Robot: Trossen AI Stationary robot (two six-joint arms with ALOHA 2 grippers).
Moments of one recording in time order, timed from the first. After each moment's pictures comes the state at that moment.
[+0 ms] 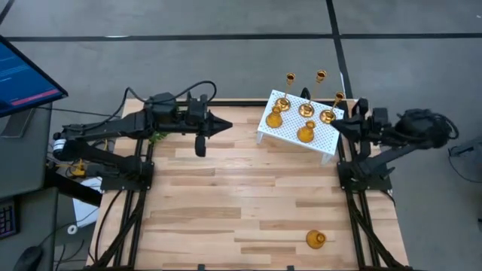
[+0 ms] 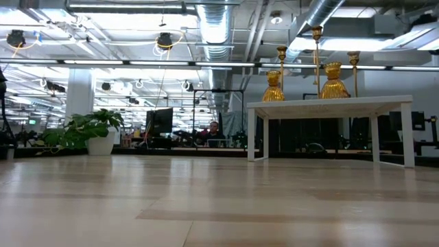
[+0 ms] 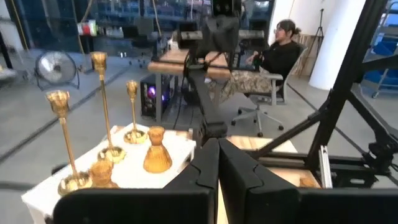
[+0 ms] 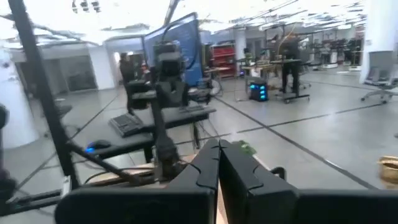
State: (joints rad) left arm 0.14 0.97 1.15 -0.04 0.14 -0.02; right arm 0.35 0.47 0.94 -0.35 0.57 0.05
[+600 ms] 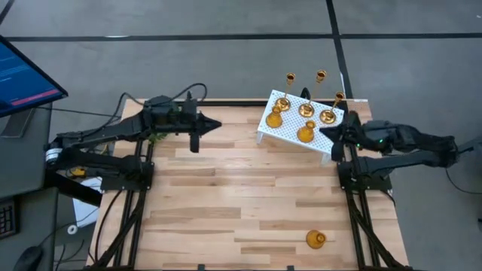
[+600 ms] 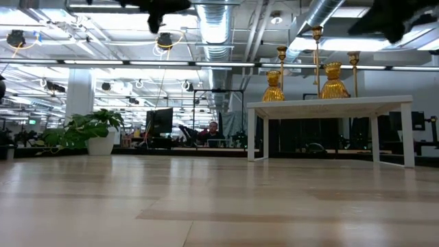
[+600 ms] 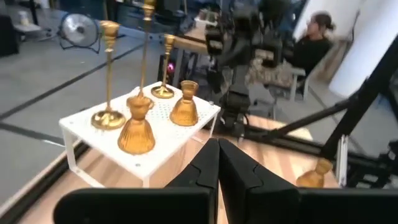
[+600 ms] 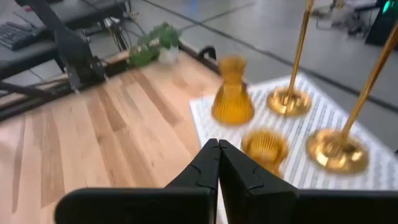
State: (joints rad) left arm 0.29 0.83 0.88 0.00 0.21 -0.13; right arm 0.04 0.46 0.79 -0.77 0.50 0.36
